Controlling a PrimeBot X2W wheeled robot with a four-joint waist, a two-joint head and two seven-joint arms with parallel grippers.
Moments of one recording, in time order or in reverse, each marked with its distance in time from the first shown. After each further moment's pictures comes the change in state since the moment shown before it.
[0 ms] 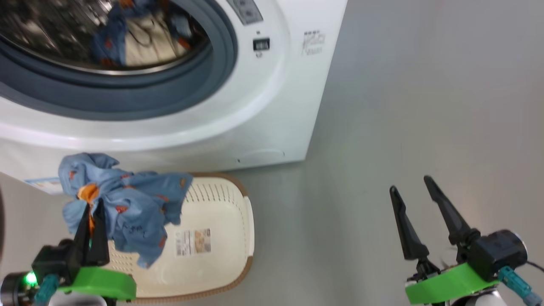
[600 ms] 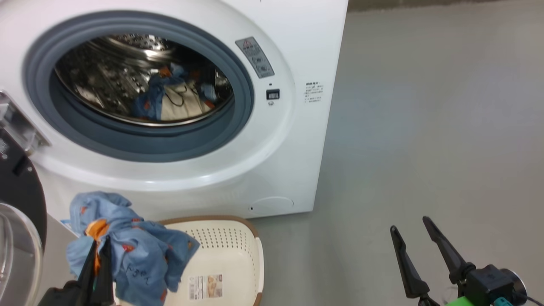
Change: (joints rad) left arm 0.217 0.031 -0.010 -0.209 0.019 0.023 0.030; right arm 0.139 0.008 -0.005 0.005 -0.007 0.000 0.016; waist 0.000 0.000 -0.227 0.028
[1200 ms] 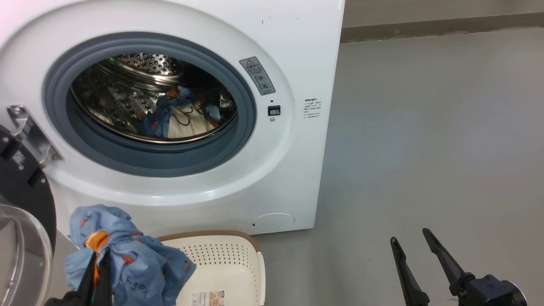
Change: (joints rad) left arm 0.067 0.021 -0.004 -0.053 0.000 0.021 0.033; right arm 0.053 0.010 -0.002 -0.019 -0.004 0.000 0.017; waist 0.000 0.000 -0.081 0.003
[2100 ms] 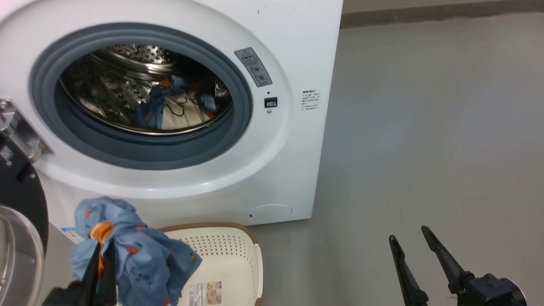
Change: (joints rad) left arm -0.030 -0.001 -0.023 0.013 -0.008 0.009 -0.002; right arm -0.002 0.003 0.004 -0.010 -0.004 0.000 0.000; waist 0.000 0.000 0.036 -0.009
